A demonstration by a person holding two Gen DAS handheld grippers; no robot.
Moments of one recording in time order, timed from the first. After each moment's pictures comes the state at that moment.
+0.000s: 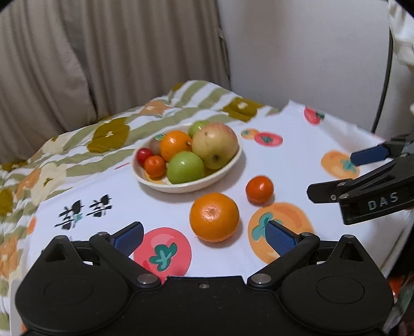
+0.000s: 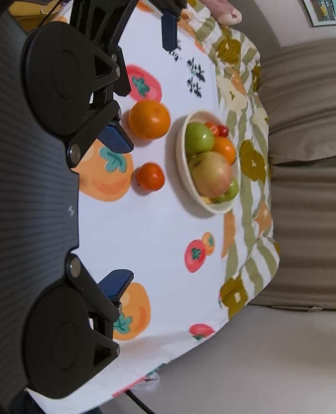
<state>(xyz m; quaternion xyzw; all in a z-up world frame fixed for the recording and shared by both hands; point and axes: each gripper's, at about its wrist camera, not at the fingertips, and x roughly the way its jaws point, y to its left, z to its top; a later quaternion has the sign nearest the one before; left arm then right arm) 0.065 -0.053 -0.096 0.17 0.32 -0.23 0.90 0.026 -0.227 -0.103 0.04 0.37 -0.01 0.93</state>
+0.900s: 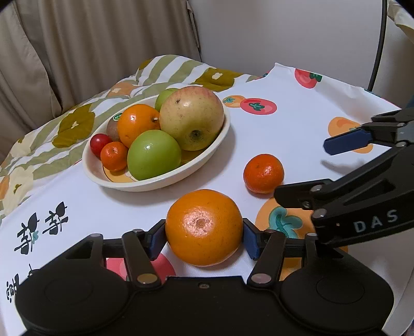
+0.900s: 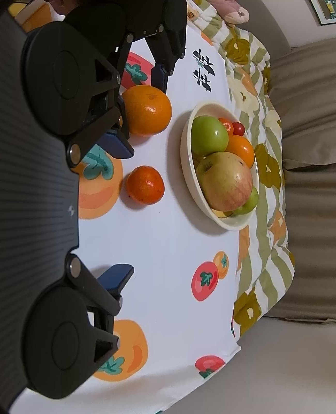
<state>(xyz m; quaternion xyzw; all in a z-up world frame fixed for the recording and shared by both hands) 0.122 -0.081 -0.139 0.21 0.37 -0.28 0.86 0.084 -0.211 -0.138 0.04 0.39 0.01 0.92</state>
